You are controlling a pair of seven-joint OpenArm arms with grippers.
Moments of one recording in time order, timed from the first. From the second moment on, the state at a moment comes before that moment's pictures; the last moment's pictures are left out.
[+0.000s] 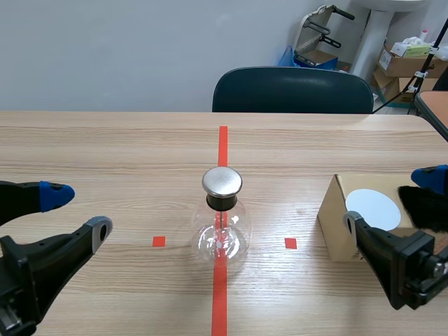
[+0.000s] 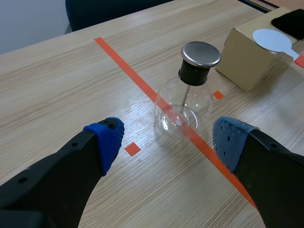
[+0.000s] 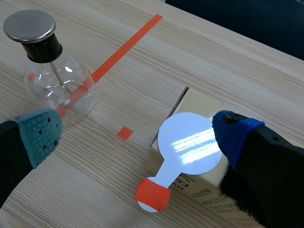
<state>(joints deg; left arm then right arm) 48.0 -32.3 -7.8 119.5 -21.3 -26.8 -4.6 -46.0 30.5 13.3 114.4 17.1 24.3 5.5</state>
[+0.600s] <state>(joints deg) 48.0 -32.3 -7.8 119.5 -21.3 -26.8 -3.2 -46.0 30.5 13.3 114.5 8.0 27.6 5.6</state>
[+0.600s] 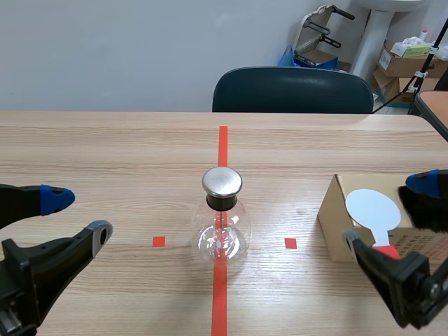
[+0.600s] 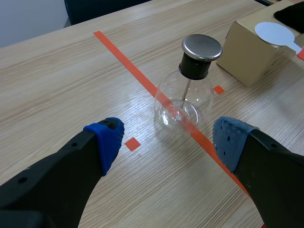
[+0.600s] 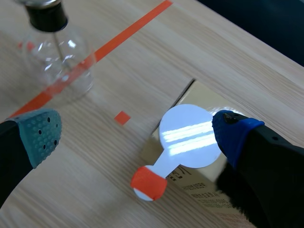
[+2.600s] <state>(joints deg) 47.4 -63.2 11.1 119.5 -19.2 -22.9 -24.6 -37.8 22.1 -8.0 86.2 -74.9 -36.4 -1.0</state>
